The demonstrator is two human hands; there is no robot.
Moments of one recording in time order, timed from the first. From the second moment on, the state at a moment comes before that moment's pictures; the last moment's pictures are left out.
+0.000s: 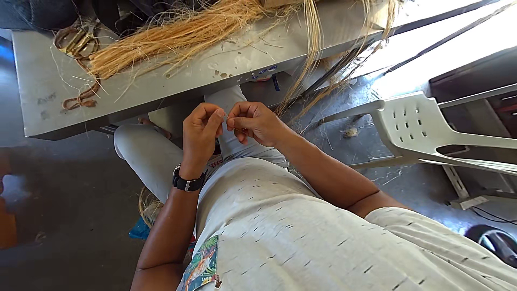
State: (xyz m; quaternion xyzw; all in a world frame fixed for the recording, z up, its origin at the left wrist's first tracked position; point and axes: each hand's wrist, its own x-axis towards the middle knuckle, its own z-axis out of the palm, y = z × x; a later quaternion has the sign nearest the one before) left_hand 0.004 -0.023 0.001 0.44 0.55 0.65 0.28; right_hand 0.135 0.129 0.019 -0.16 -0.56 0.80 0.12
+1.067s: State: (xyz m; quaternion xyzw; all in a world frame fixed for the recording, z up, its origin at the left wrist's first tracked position) left_hand -0.004 -0.011 0.000 0.41 0.58 0.65 0.27; right_hand 0.127 0.119 0.019 -0.21 -0.59 0.76 0.18
